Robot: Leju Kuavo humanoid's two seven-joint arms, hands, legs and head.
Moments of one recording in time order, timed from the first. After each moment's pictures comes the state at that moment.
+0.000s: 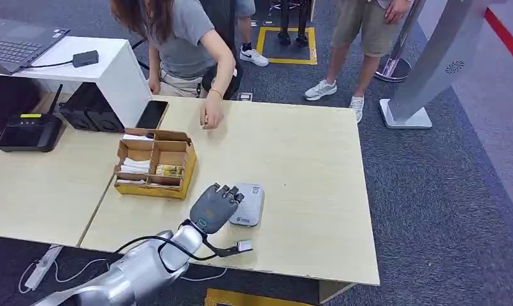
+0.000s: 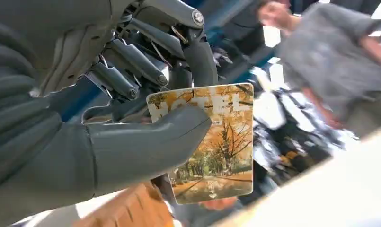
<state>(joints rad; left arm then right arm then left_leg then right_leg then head) -0.61 0.08 -1.17 -0.80 -1.55 0.59 0.41 -0.08 0.03 -1.21 -0.23 1.42 -0.19 0.30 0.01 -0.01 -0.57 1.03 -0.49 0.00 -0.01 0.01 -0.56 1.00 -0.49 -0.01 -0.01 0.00</state>
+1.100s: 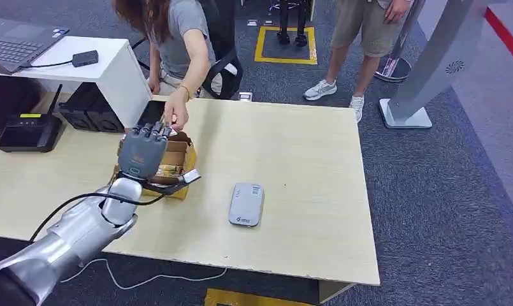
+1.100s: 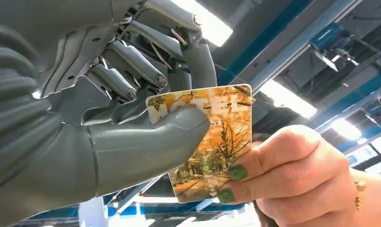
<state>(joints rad) -0.75 0.37 -1.06 -0.98 -1.55 0.59 0.62 -0.08 0.03 -1.21 -0.23 1.43 -0.18 0.31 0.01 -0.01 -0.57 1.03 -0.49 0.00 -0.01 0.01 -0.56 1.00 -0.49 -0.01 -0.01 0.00</state>
